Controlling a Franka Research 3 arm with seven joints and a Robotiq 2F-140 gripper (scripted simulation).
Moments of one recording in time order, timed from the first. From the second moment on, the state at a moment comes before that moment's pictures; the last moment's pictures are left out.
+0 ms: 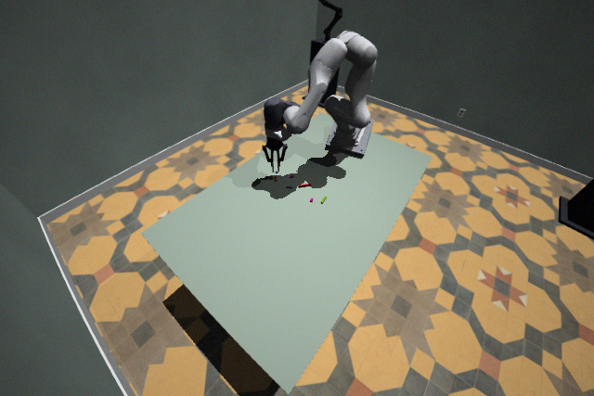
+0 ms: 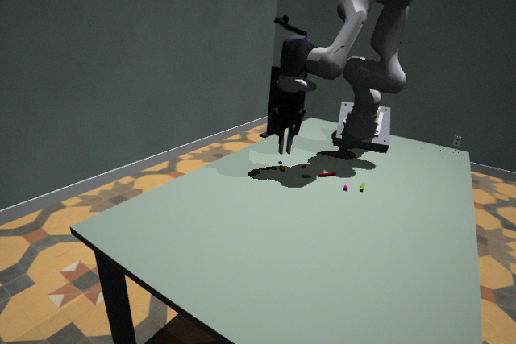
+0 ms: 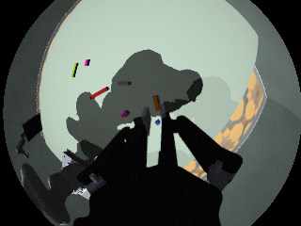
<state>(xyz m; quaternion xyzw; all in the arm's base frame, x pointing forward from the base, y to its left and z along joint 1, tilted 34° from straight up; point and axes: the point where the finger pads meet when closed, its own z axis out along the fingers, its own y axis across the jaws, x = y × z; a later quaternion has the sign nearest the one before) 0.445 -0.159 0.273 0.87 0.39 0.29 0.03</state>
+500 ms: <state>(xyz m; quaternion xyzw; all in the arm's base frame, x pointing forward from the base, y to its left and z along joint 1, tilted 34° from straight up) 0.447 -0.158 0.269 0.87 0.39 0.29 0.03</state>
